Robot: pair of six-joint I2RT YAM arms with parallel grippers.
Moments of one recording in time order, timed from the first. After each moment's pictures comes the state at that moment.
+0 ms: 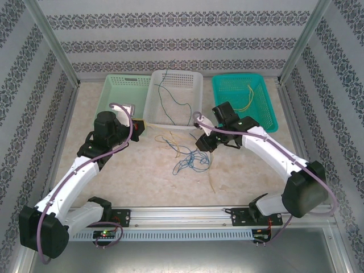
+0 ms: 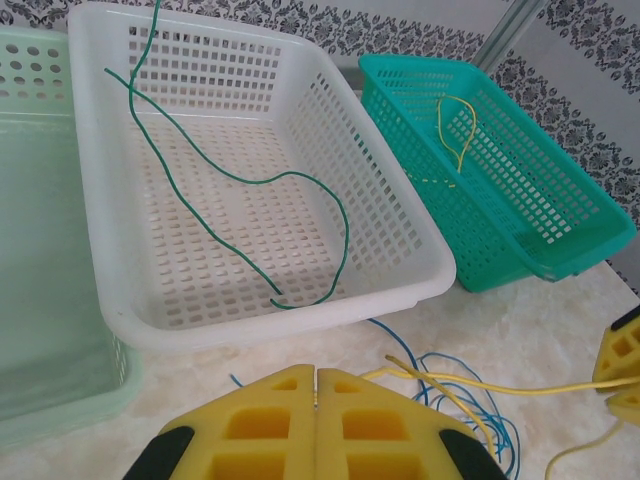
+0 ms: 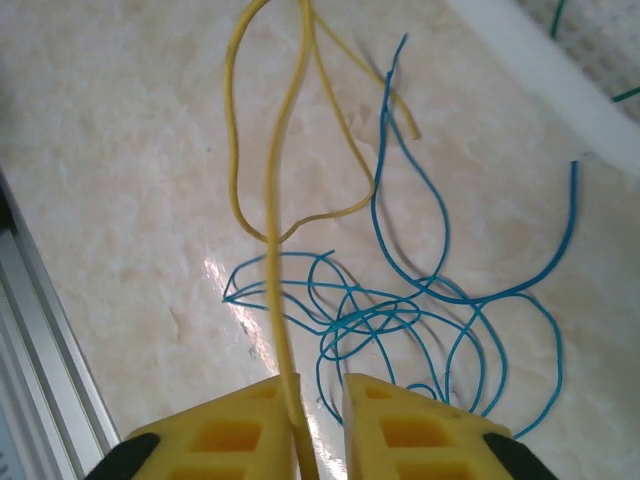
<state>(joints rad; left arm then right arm) -0.27 1.02 0.78 -0.18 0.31 -0.25 0.50 1.41 1.11 -0.78 -0.51 -0.22</state>
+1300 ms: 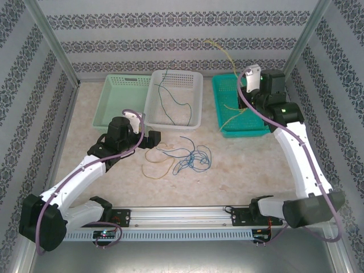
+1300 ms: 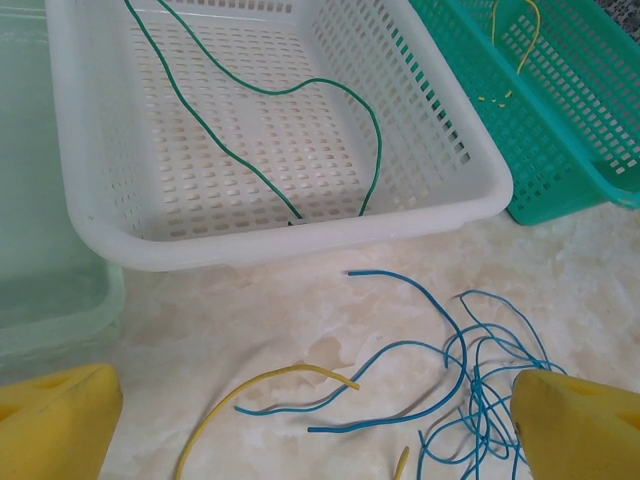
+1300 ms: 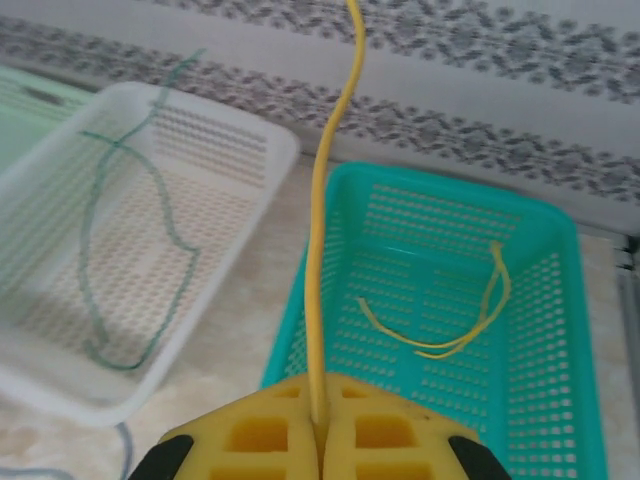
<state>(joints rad) -0.39 1.08 0.73 -0.21 0.17 -0.26 0.15 1.30 1.45 -0.69 -0.05 -0.09</state>
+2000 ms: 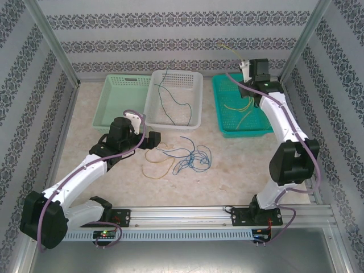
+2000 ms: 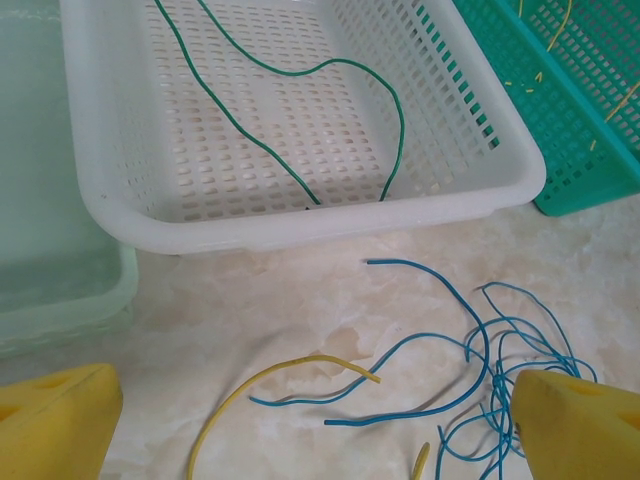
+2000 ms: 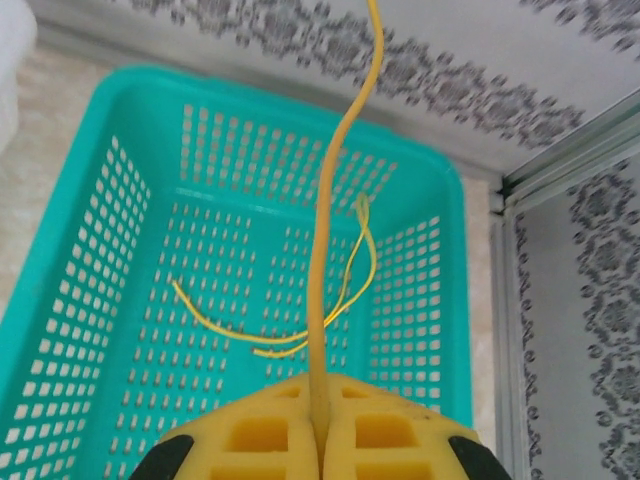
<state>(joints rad) -0.39 1.11 0.72 -0.20 0.14 -0.26 0.08 1.72 1.61 -0.63 0.16 -0.25</state>
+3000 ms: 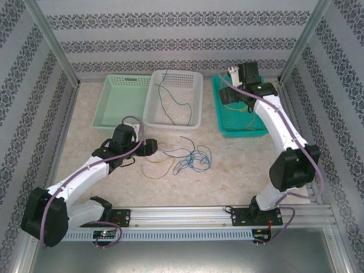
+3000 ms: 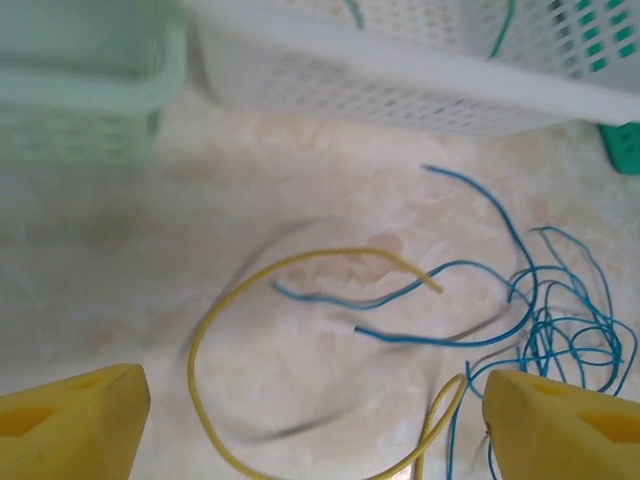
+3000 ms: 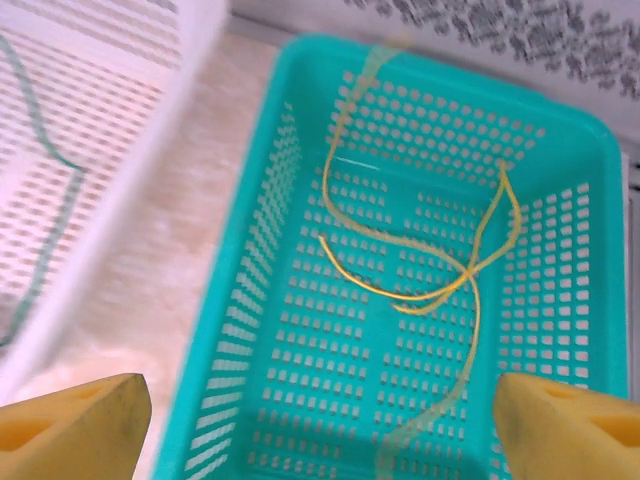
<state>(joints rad) -0.39 1.13 0.62 -0.27 0.13 -0.48 0.20 1.61 1.59 -0.77 0.06 -0.11</state>
